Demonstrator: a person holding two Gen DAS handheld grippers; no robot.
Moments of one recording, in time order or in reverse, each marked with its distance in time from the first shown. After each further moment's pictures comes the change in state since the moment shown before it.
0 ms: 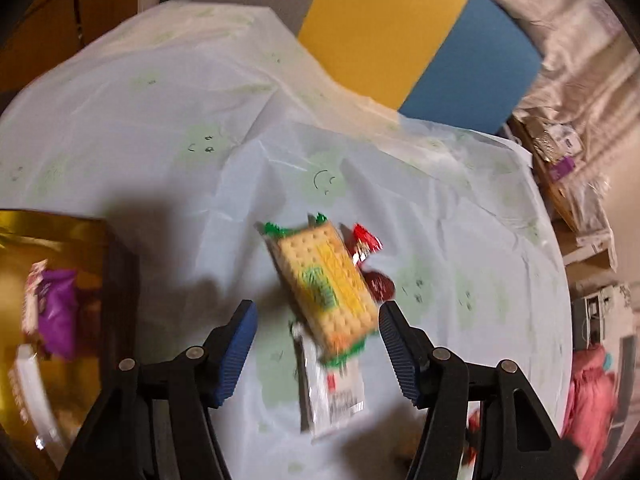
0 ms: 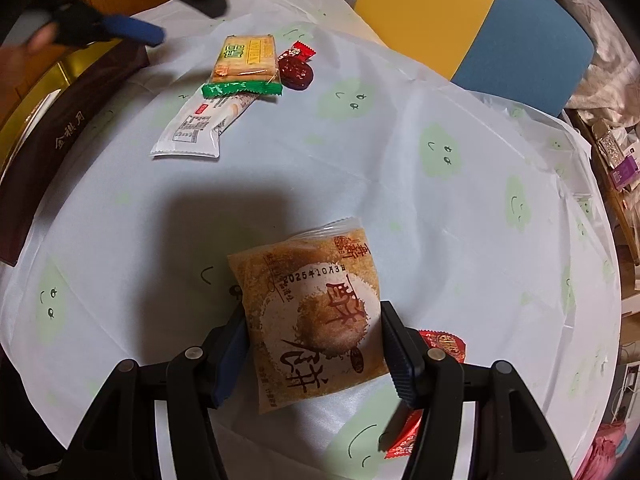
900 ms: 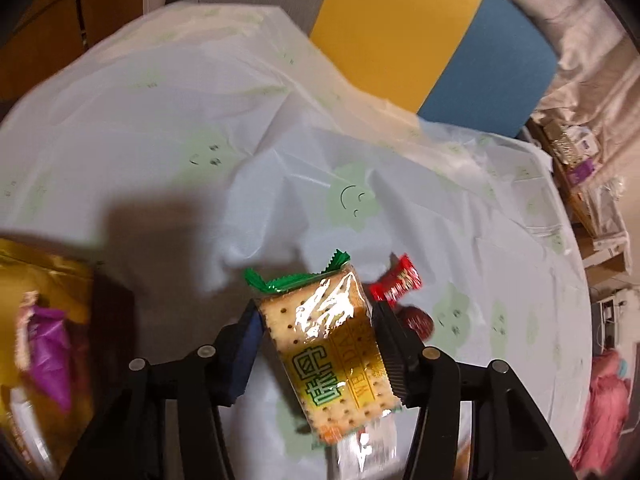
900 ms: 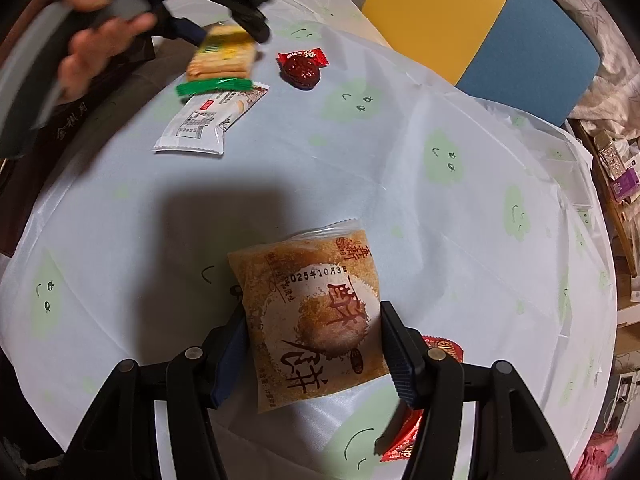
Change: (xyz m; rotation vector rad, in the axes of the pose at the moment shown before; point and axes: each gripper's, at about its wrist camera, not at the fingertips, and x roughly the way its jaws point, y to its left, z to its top) left arm 0.015 0.019 0.017 0.025 -0.050 0.037; right arm -0.001 0.007 -0.002 -0.022 -0.001 -0.008
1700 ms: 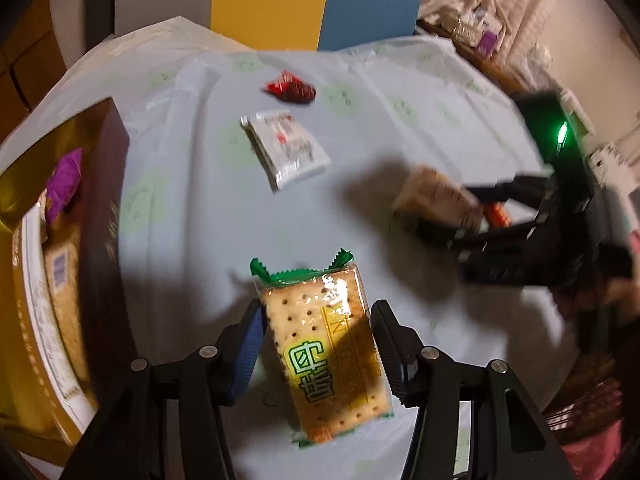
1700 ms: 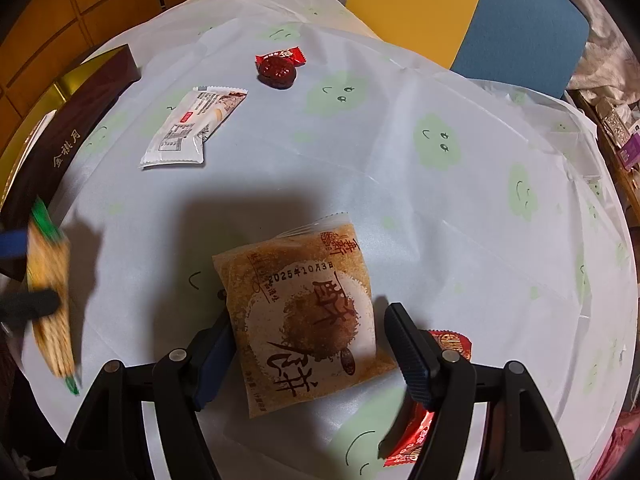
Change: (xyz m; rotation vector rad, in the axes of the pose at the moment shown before) left arm -0.059 -0.022 -0.200 0.387 0.072 -0.042; right arm 0.001 -0.033 -0.006 0.091 -0.005 0.072
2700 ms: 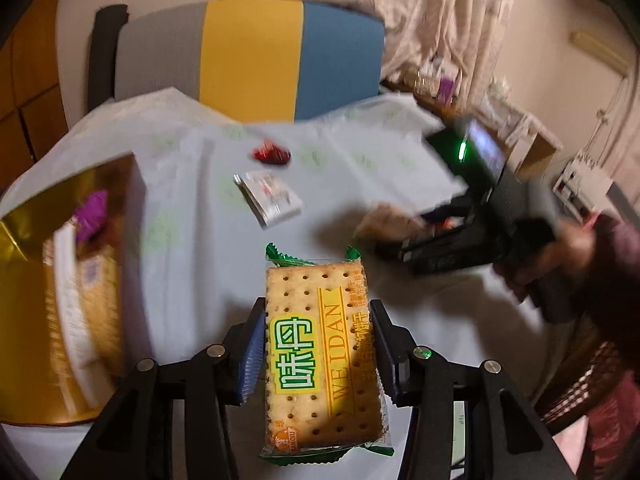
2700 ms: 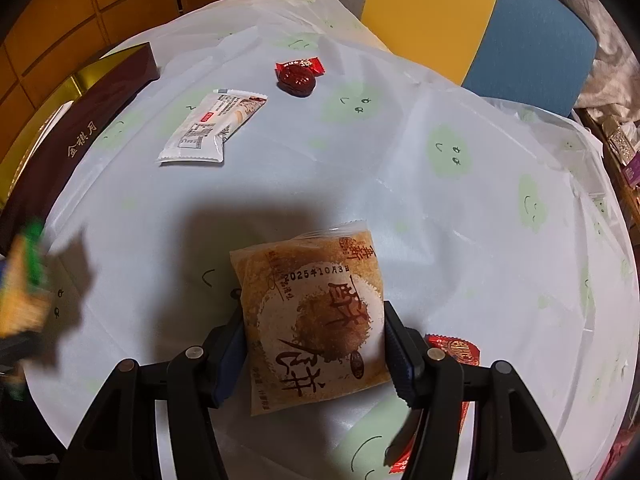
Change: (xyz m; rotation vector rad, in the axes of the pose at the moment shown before) left arm -0.067 0.002 -0.047 0.067 -0.313 -0.063; right arm 0.000 -0.006 -0.011 -0.056 -0.060 0.010
